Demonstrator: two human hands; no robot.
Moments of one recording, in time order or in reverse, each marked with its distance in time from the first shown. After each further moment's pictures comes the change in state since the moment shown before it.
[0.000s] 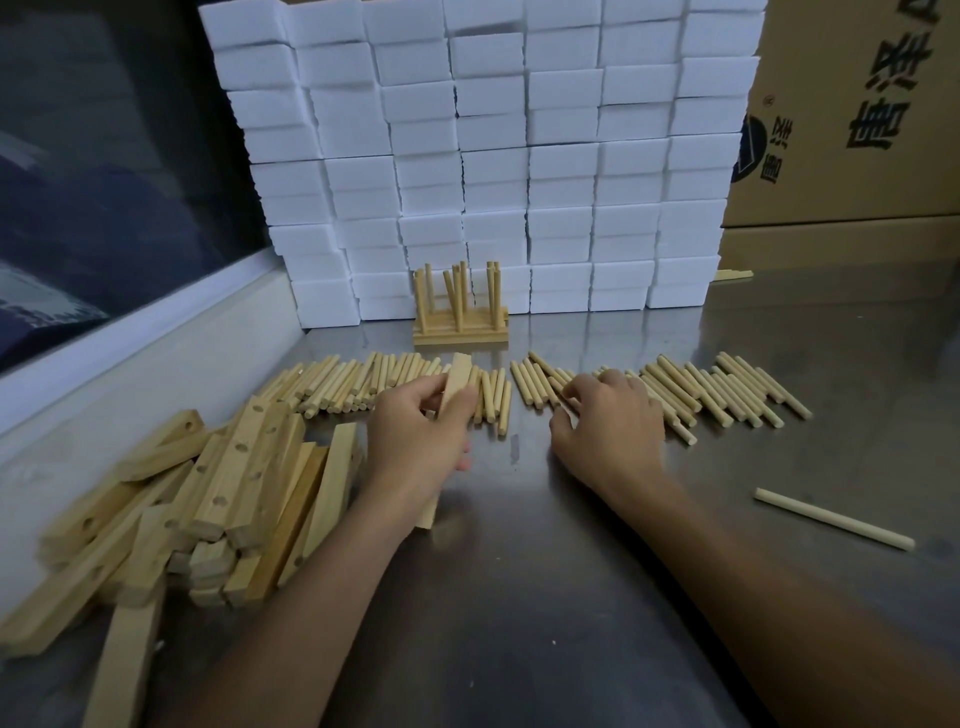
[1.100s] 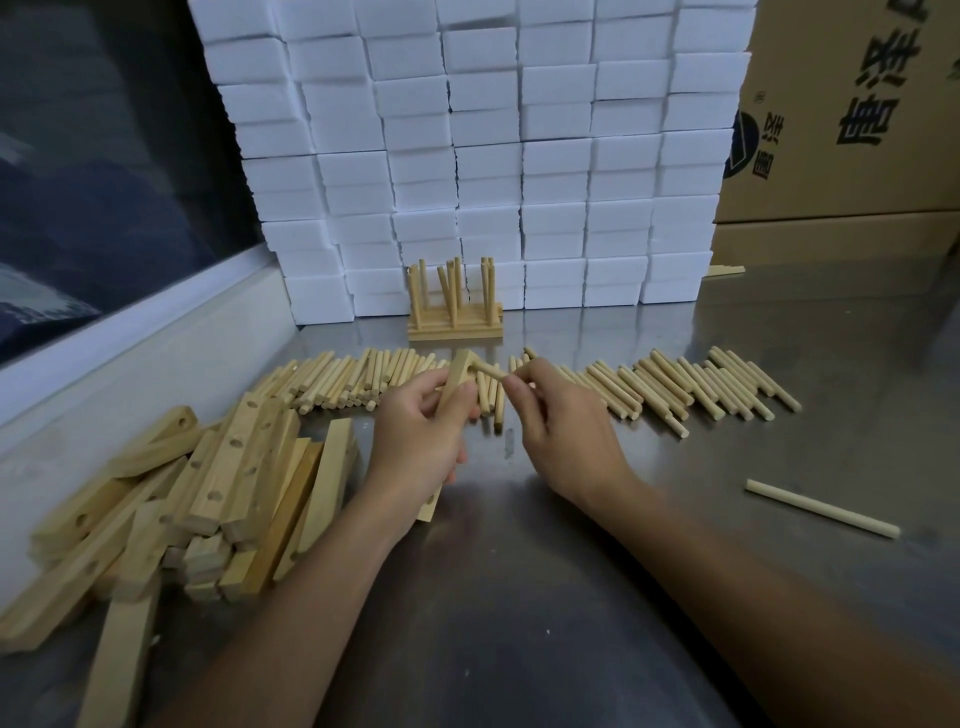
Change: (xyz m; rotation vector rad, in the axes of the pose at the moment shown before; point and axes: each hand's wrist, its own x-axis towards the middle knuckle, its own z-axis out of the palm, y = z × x) left_hand -0.004 -0.004 0.001 -0.115 -0.117 0.020; right_hand -0.018 -0.024 -0.006 0.523 0.066 -0.297
